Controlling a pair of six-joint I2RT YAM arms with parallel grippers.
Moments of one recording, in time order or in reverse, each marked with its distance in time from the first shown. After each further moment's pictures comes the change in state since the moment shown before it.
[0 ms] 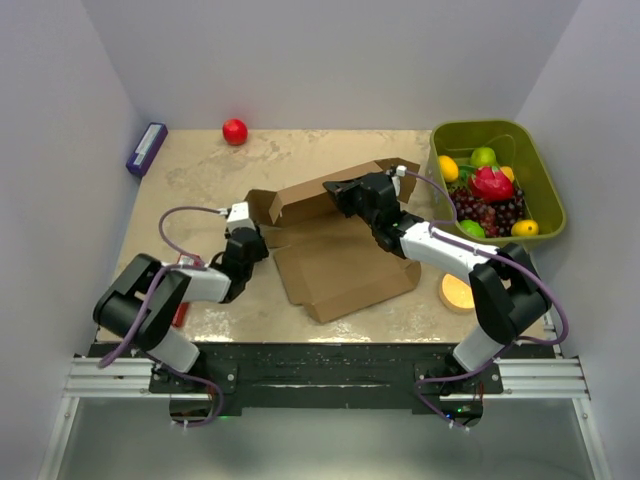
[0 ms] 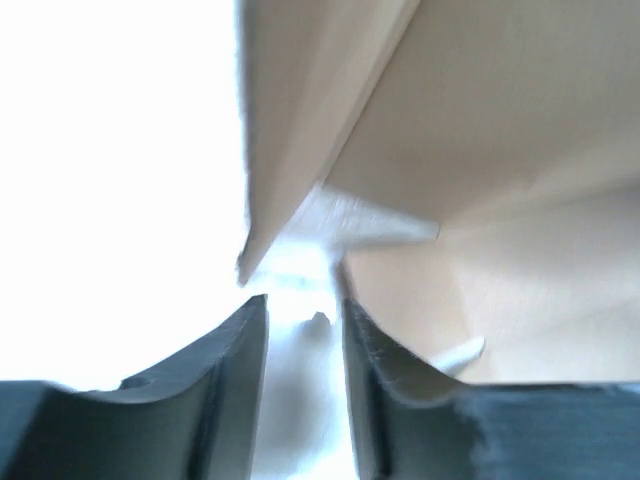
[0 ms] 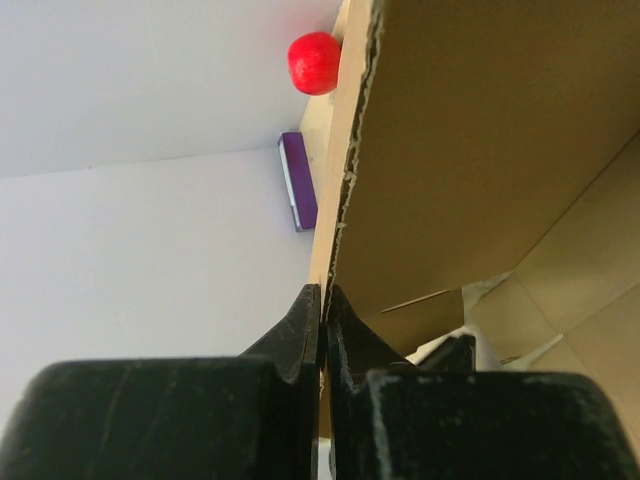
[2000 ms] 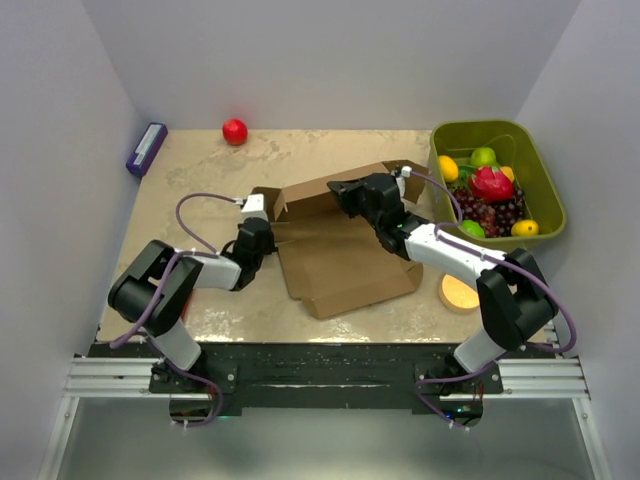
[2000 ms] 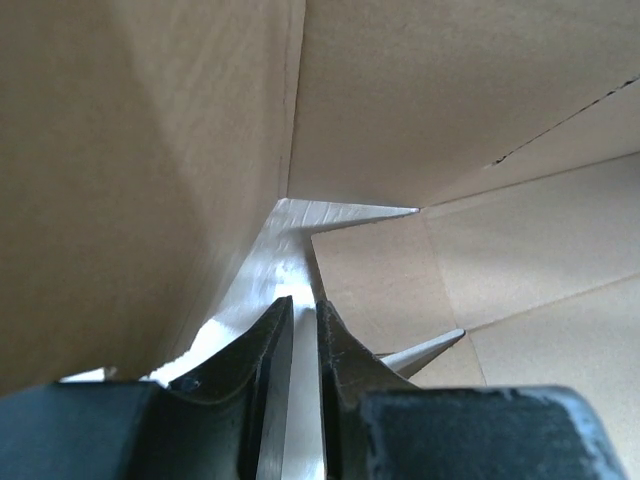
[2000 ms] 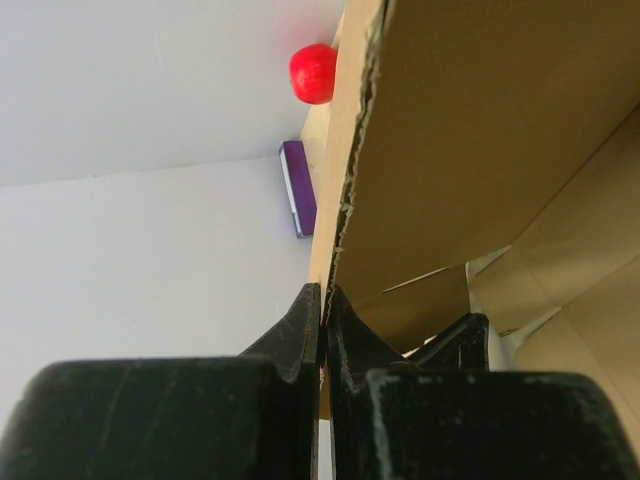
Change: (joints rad) left arm -0.026 0.080 0.097 -0.053 0.065 0.044; right arm -0.002 -0.045 -0.016 -0.033 0.017 0.001
